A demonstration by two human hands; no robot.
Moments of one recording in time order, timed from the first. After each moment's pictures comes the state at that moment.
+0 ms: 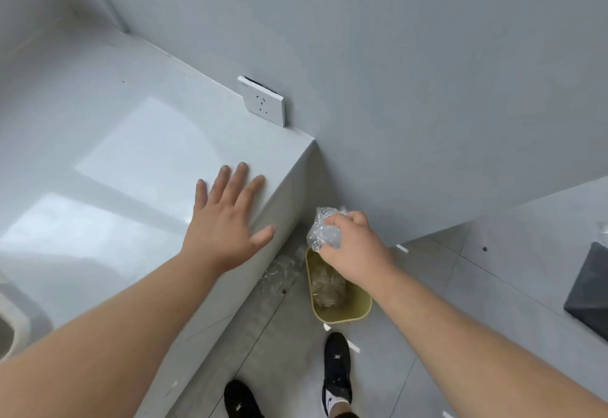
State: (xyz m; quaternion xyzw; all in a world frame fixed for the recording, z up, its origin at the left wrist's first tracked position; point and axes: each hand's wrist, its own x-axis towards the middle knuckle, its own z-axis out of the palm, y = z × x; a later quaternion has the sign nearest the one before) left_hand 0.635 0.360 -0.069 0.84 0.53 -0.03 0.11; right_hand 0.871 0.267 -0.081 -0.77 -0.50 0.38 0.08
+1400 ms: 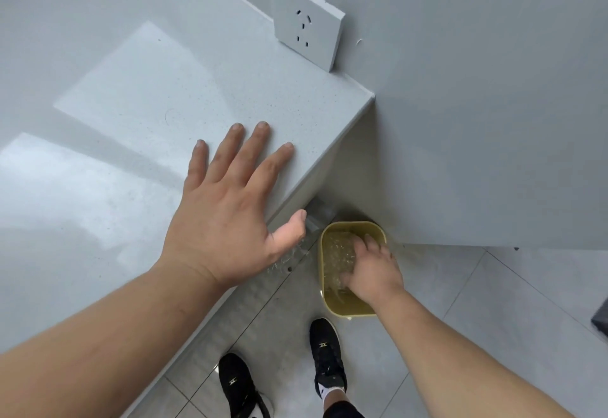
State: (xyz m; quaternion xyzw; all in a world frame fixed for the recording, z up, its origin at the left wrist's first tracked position) left_hand 0.629 0.362 -0.088 0.84 0.53 0.03 0.09; right_hand 0.873 0.256 -0.290 -0.75 -0.54 0.34 -0.17
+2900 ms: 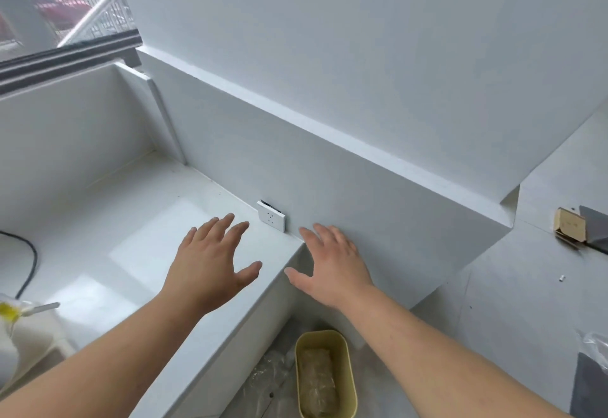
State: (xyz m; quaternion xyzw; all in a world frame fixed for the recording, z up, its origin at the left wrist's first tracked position) left_hand 0.621 0.346 0.139 0.81 0.58 0.05 0.05; right_hand 0.869 0.311 0.104 -0.69 -0.71 0.12 0.06
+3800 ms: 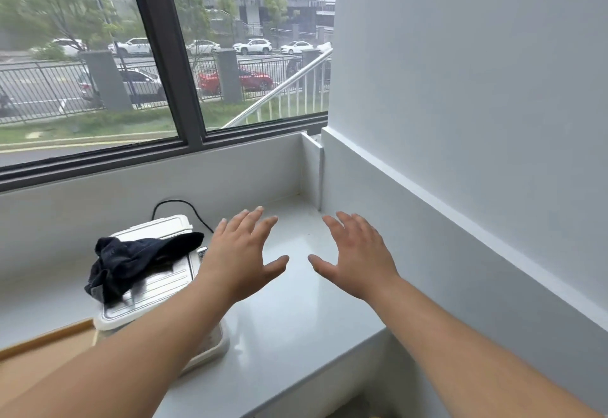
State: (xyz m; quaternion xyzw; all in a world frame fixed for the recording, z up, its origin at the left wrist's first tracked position) left_hand 0.471 0.276 0.267 0.68 0.72 0.10 -0.05; right_hand 0.707 0.348 0.251 -0.51 -0.85 0.05 0.13
